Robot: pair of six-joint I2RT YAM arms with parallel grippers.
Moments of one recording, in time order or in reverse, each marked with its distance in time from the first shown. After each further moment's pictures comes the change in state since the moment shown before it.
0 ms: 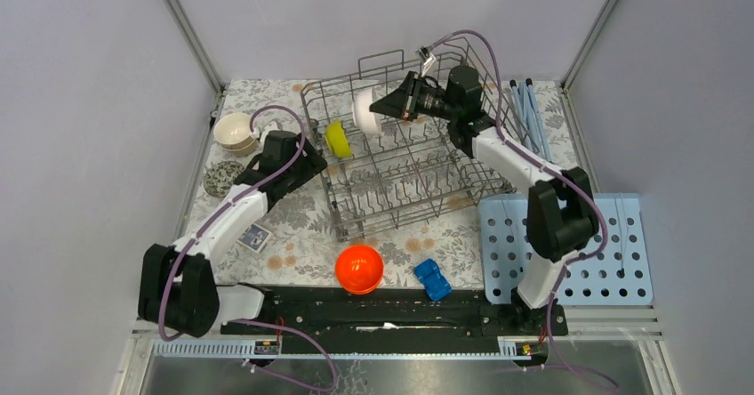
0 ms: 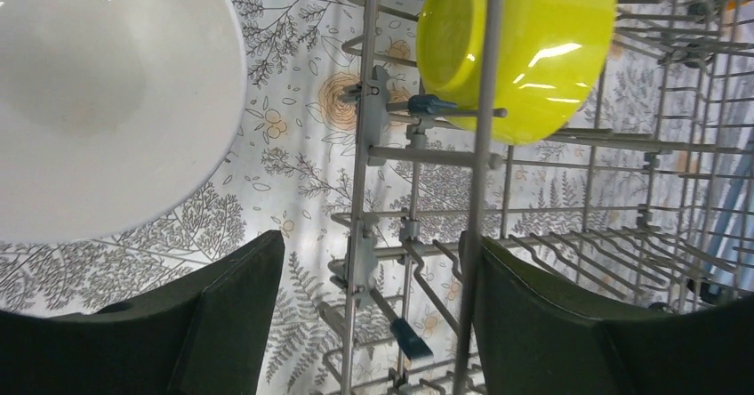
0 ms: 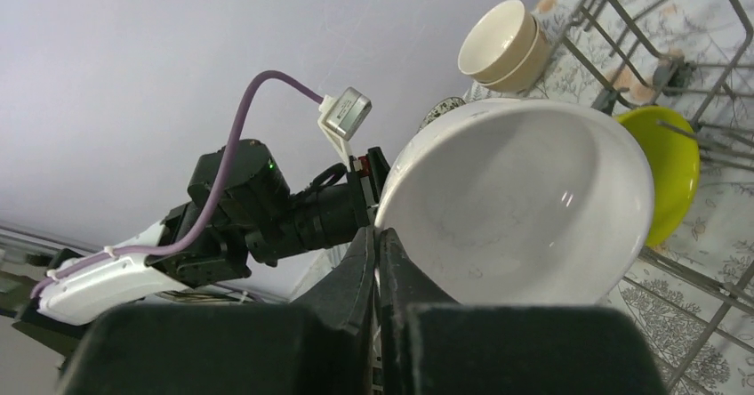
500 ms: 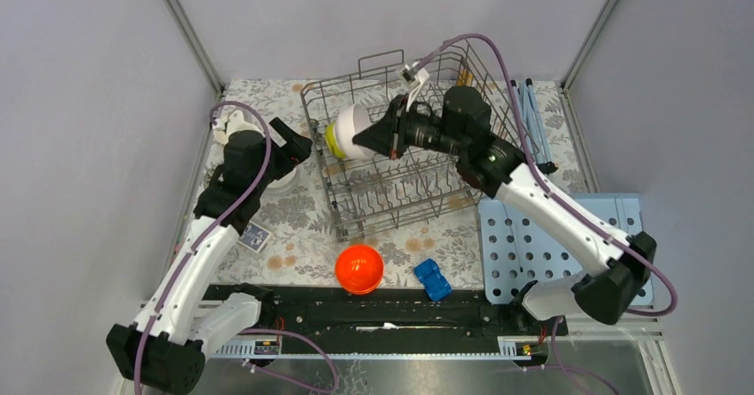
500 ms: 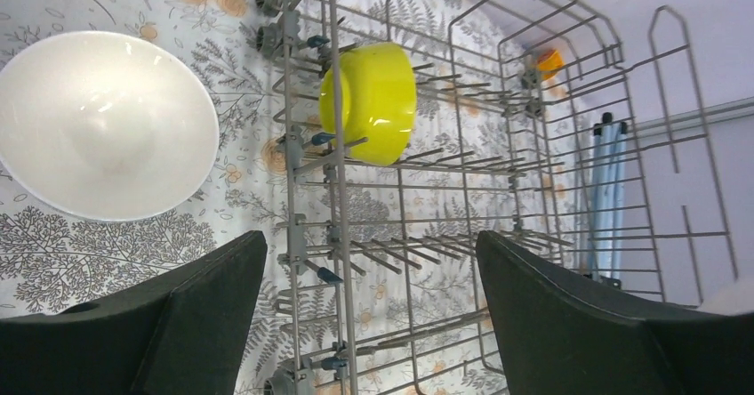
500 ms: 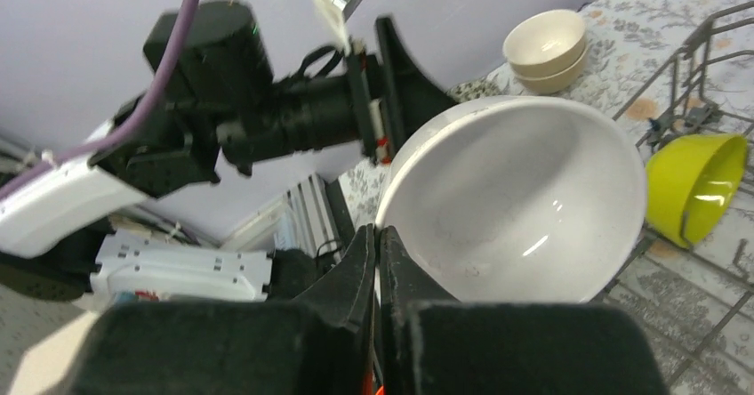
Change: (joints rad) left arm 0.007 -0.327 0.097 -0.150 -0.027 0.039; right arm 0.277 -0.420 0.000 -0.463 0.286 -0.421
